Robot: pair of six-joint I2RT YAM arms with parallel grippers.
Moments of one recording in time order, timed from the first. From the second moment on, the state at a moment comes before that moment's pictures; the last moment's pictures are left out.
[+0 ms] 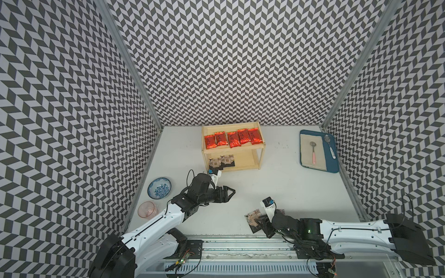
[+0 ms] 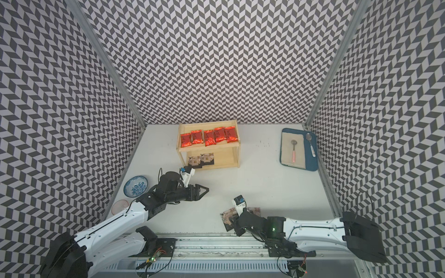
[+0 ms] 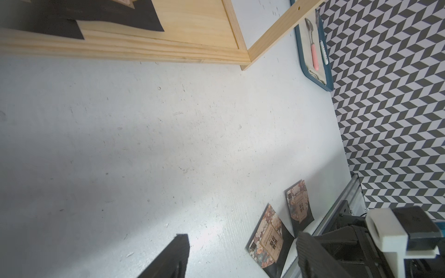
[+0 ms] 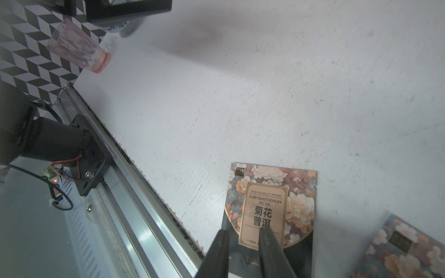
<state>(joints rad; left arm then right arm) -0.60 0.99 0.47 -0.13 0.38 -0.63 1.35 0.97 0.26 -0.02 0.26 0.77</state>
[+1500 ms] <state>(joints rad) -0.61 1.19 0.36 -0.02 0.49 -0.71 1.28 1.11 0.28 0.21 0.26 0.67</state>
